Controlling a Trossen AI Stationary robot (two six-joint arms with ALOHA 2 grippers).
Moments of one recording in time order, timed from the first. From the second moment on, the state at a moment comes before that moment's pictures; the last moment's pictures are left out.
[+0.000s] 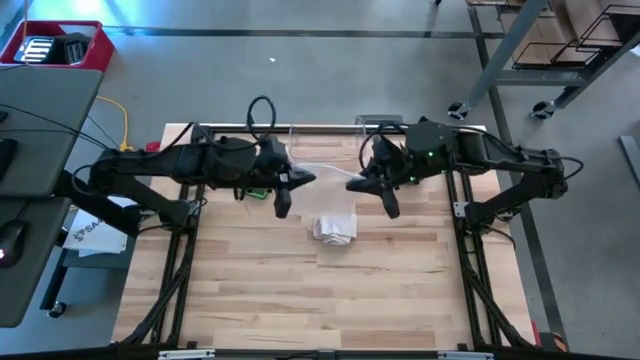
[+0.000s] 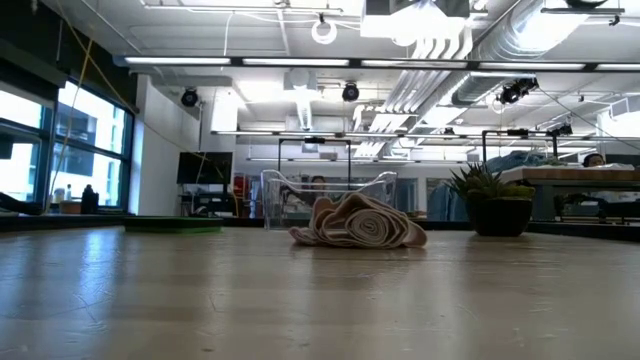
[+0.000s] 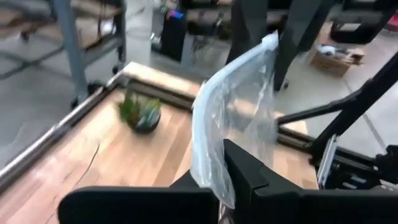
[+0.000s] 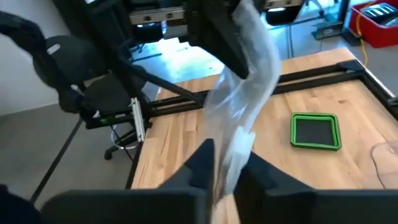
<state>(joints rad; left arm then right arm) -0.10 1.35 1.55 -0.54 -0.27 -0.33 0.02 1.37 1.62 -0.65 -0.13 0.23</state>
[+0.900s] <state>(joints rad) -0.10 1.18 1.55 -0.64 -0.25 -0.38 -0.03 1.36 1.62 -0.47 -0.05 0.06</state>
